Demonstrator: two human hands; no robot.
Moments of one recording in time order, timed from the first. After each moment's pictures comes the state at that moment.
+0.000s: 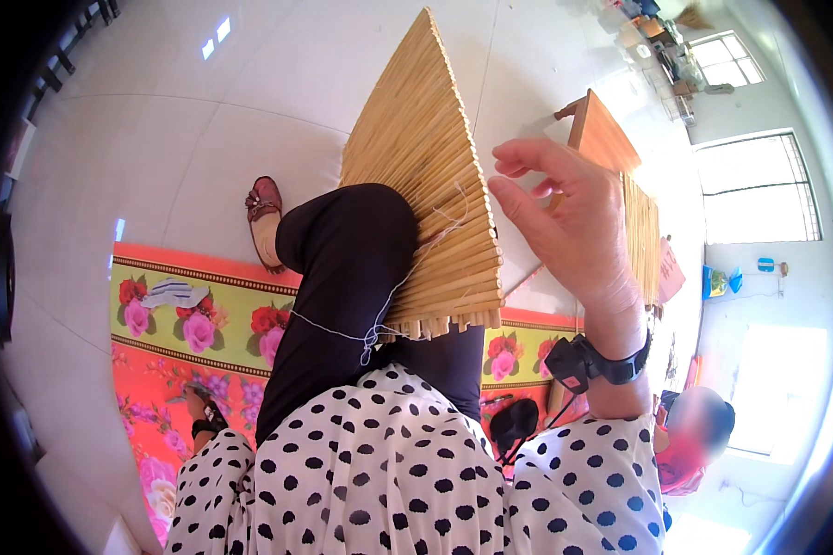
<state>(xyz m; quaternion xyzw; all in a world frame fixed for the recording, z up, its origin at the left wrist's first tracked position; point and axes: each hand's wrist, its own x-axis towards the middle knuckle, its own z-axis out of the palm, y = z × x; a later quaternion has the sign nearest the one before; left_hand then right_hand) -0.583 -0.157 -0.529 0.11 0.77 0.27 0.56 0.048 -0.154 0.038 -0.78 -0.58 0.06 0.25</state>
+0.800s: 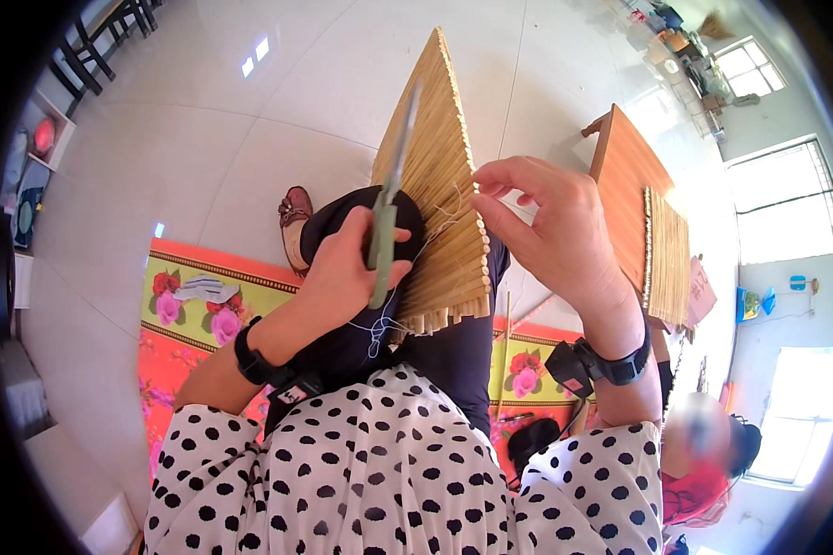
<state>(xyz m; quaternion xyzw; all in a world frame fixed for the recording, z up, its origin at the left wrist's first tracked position) -0.134 -0.082 -0.096 0.73 0.28 0.20 0.60 0.053 -0.172 0.033 -0.73 -0.62 0.09 0.28</state>
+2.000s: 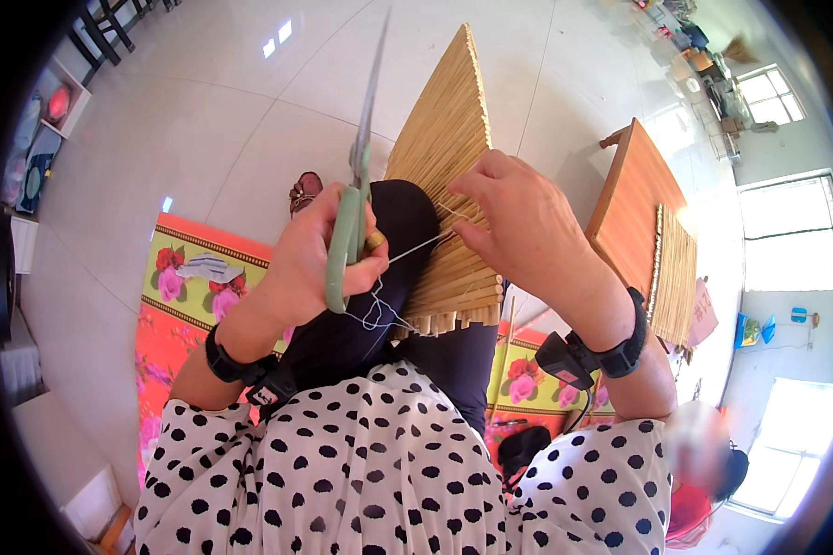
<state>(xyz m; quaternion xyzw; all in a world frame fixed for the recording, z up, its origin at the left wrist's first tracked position) -0.161 -0.072 -0.059 0.58 0.25 0.25 0.74 0.049 -0.146 0.014 -0.67 -0.73 0.07 0.11</state>
